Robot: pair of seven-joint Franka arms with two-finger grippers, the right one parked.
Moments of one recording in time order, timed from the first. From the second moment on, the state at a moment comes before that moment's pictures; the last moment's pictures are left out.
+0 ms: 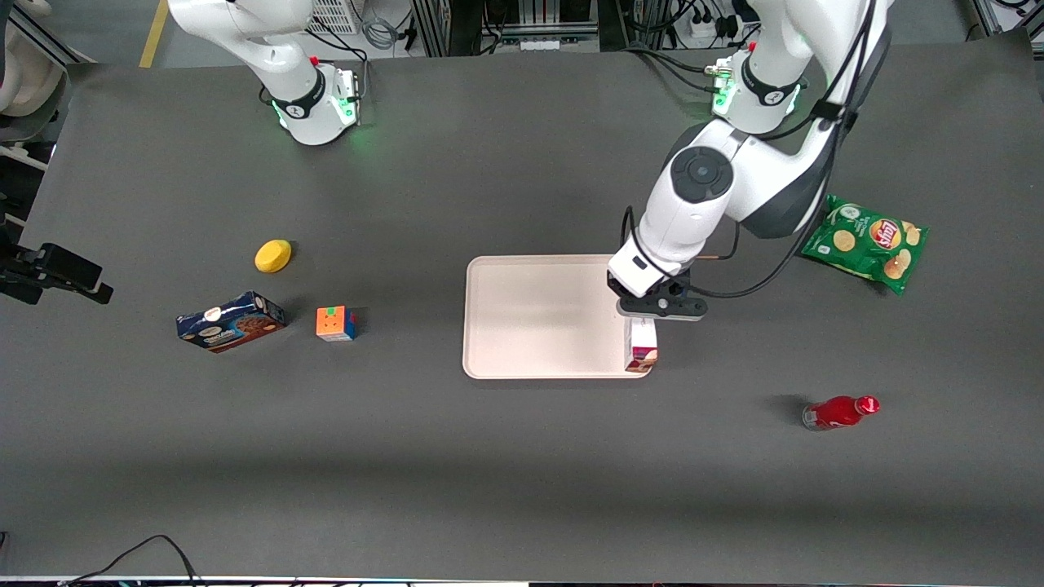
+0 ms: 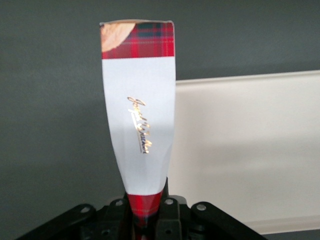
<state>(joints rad) -0.20 0.30 -0.38 -1.96 0.16 2.33 -0.60</state>
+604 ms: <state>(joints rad) -0.22 0.41 -0.38 -2.03 0.25 2.47 -0.79</state>
